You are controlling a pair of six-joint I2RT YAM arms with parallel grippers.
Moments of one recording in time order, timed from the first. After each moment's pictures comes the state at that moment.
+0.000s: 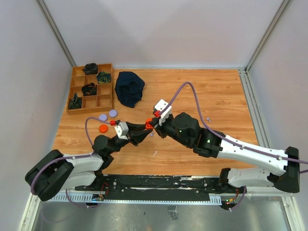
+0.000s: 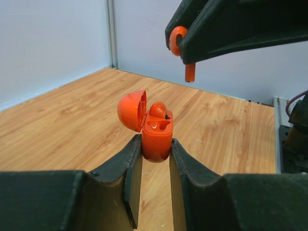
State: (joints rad) left arm -0.68 1.14 0.10 1.39 0.37 -0.15; right arm 1.20 1.14 1.03 -0.12 0.33 -0.04
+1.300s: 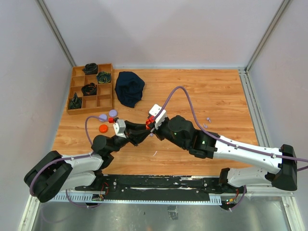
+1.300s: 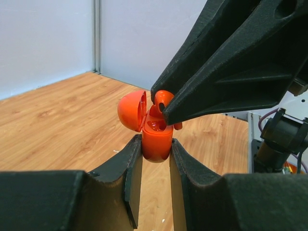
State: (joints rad) left arm -0.68 1.13 0.11 1.41 0.39 -0.30; right arm 1.22 1.19 1.00 -0.09 0.34 -0.10
